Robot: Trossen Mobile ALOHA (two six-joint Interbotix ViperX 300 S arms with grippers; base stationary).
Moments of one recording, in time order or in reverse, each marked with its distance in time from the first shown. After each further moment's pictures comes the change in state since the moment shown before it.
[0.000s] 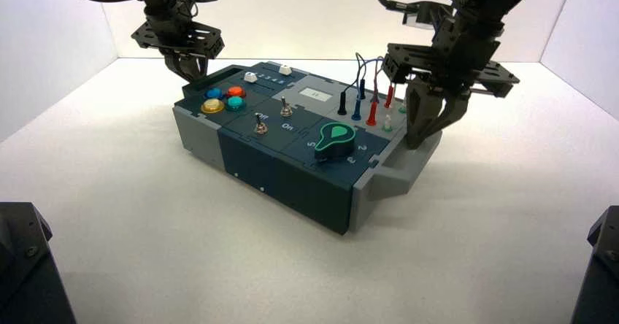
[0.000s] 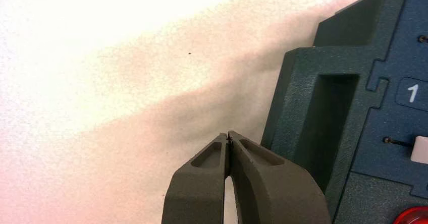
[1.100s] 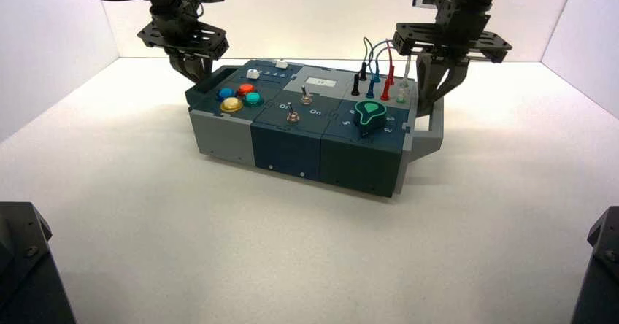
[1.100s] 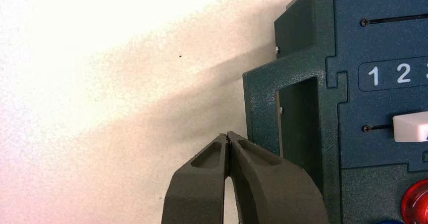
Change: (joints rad) left arm -0.029 0.006 -0.009 0.000 0.012 0.017; right arm -0.156 0.161 -0.249 -0.155 0.095 0.011
